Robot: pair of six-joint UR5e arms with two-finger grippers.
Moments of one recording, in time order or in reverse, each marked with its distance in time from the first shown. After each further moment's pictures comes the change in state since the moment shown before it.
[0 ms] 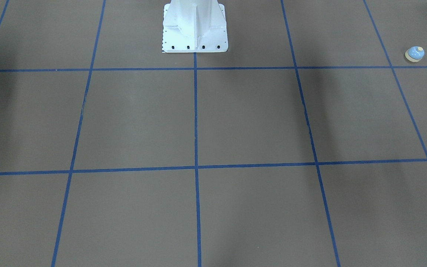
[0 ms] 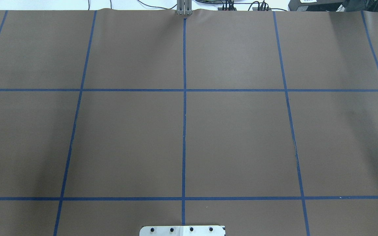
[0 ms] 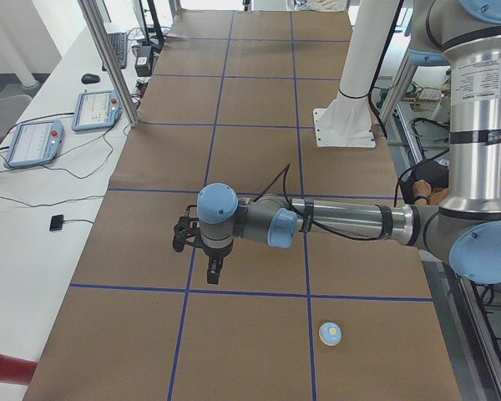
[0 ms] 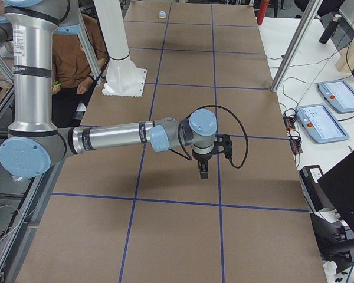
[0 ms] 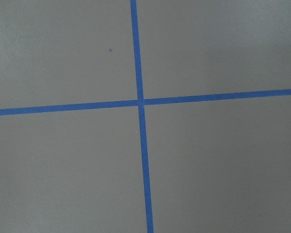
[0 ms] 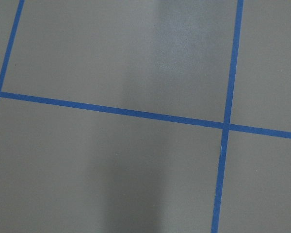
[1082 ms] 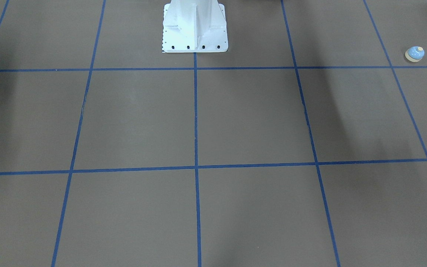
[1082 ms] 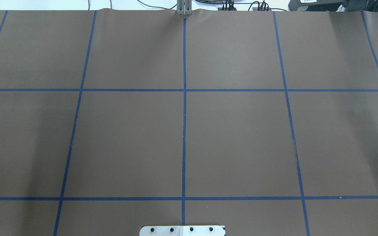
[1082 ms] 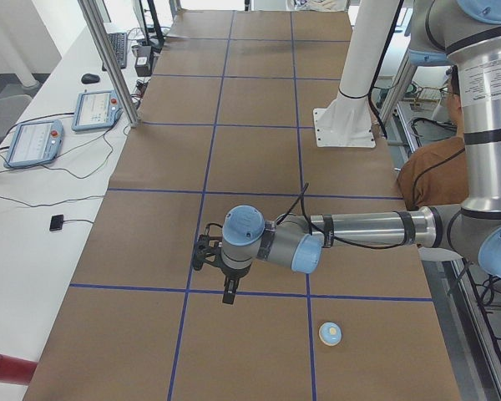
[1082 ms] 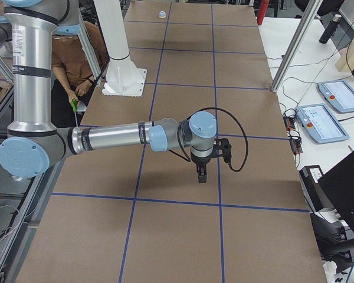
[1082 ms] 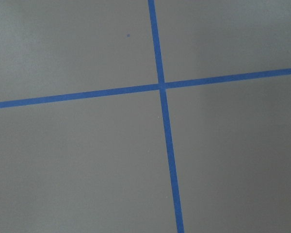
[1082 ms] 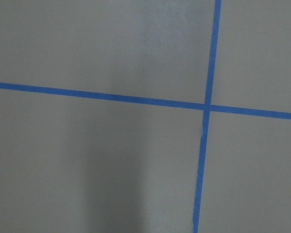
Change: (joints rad) left arm 0.007 0.111 0.021 -0.196 0.048 -0.009; right arm 0.005 -0.014 0.000 -0.025 -0.021 -0.032
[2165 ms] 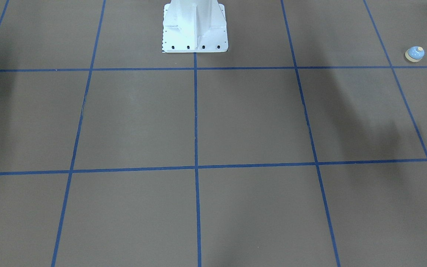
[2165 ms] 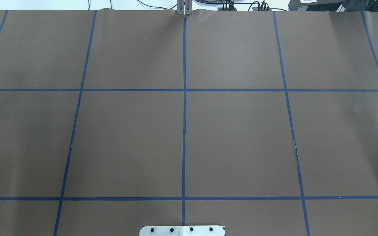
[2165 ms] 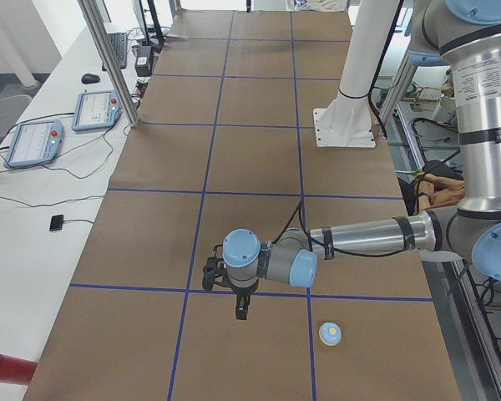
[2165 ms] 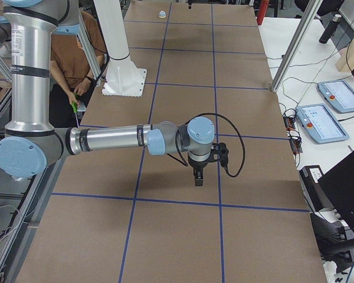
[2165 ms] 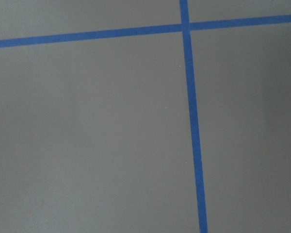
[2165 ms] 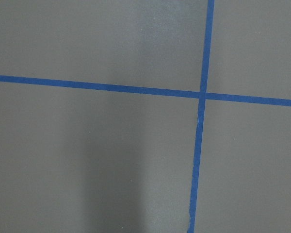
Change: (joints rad) left arm 0.114 0.002 0.121 0.025 -0.007 -0.003; right arm -0.002 -0.014 -0.016 0.002 0.027 -0.002
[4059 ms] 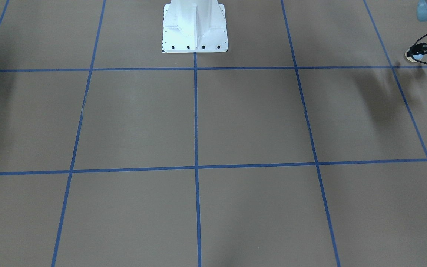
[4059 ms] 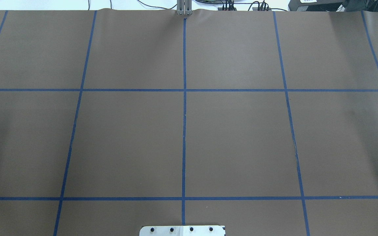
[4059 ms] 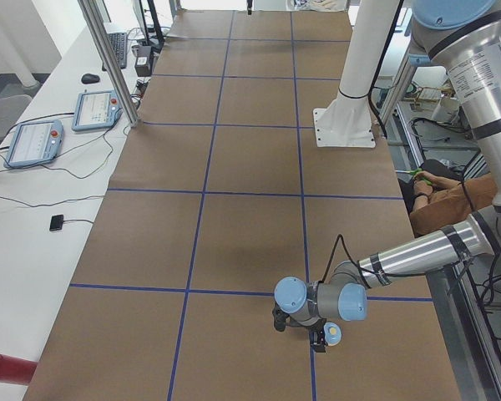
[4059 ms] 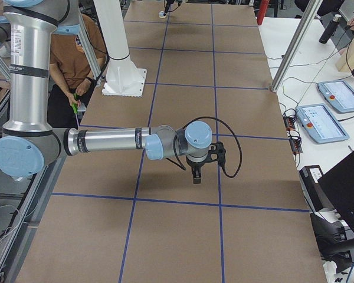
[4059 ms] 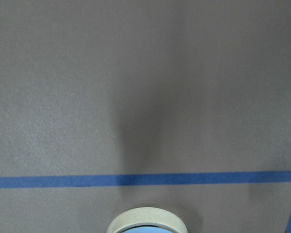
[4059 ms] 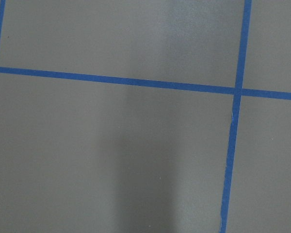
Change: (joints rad) left arm 0.253 0.239 0.087 -0.035 -0.070 0.025; right arm -0.011 -0.019 -0.019 0.074 0.081 0.009
